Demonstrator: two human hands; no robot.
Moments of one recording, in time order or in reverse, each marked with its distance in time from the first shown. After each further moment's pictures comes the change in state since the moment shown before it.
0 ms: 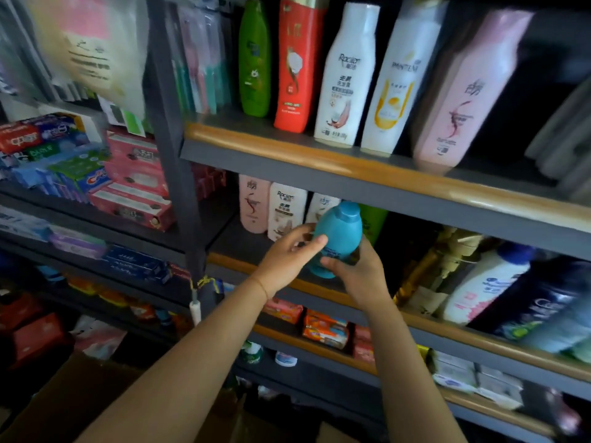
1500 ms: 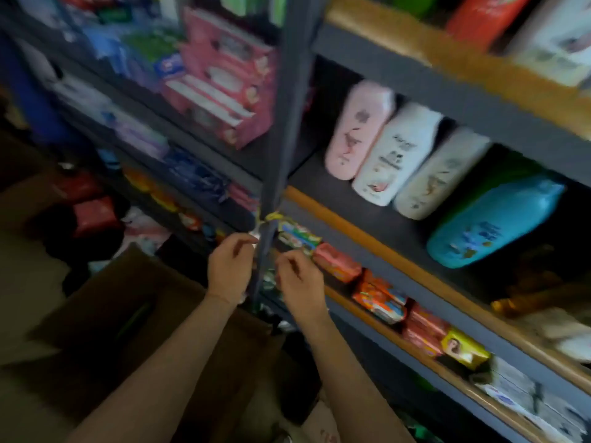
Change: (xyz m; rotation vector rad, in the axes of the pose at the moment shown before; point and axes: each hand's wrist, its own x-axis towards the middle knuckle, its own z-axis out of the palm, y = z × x) left_hand -0.089 -0.186 -0.102 -0.049 0.734 -0.341; right_hand -0.075 0.047 0.206 -0.088 -0.375 0.118
